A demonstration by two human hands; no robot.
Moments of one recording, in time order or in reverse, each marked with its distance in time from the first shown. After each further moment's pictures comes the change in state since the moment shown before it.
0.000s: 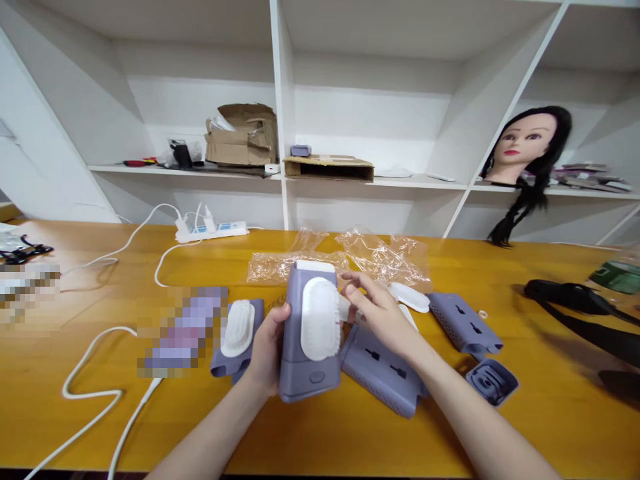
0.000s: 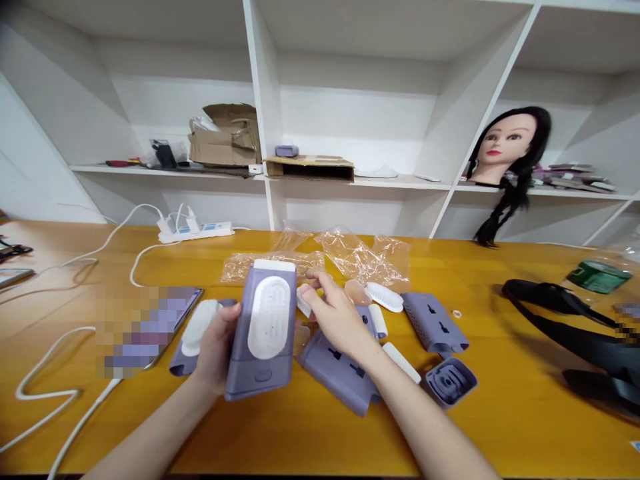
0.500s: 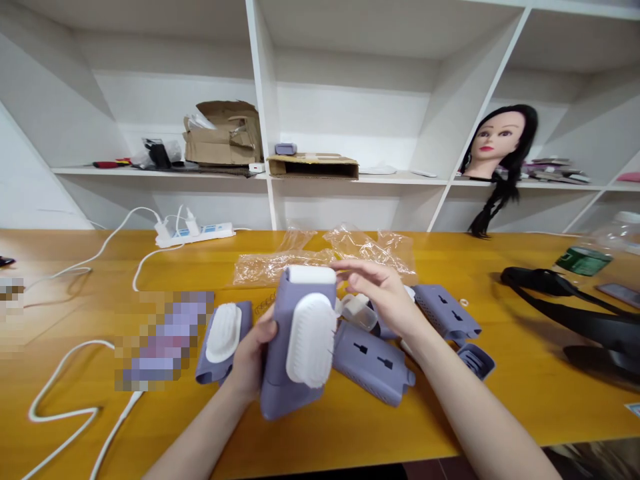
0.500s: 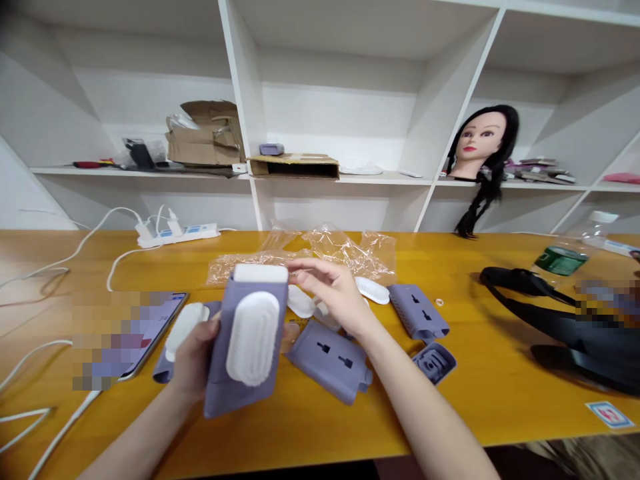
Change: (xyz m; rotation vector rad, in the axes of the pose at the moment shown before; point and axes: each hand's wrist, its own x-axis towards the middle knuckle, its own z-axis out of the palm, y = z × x) left_hand -0.009 0.000 -0.006 0.088 0.033 0.116; right_hand 0.004 -0.005 -0.025 0.206 0.008 -0.223
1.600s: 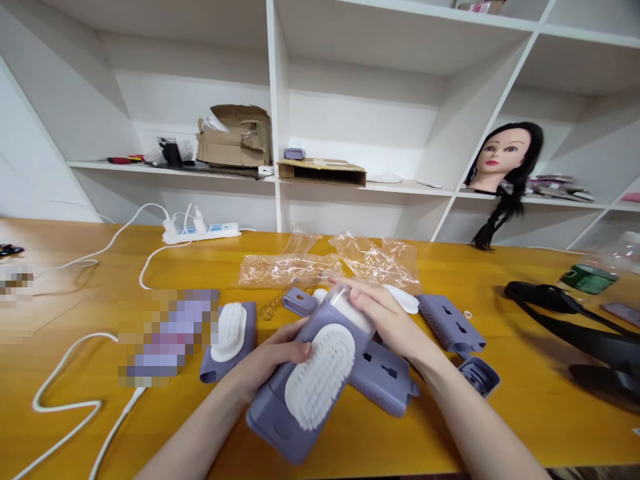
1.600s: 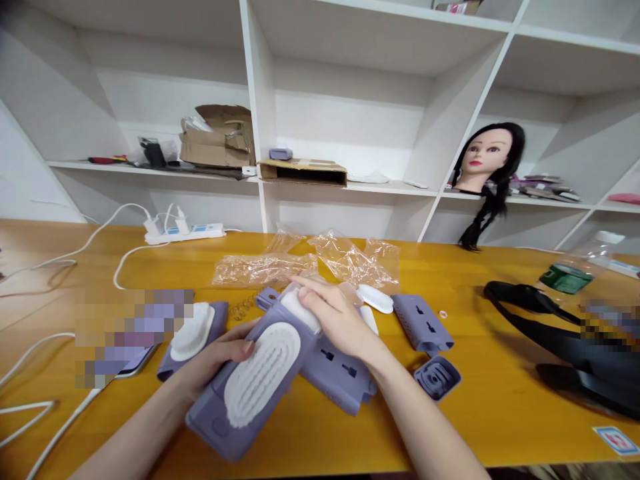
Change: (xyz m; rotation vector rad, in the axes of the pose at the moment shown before) left_hand 0.001 0.008 -0.006 0.216 -0.214 -0.298; right_hand -0.010 -0.008 0.010 -0.271 -0.123 -0.040
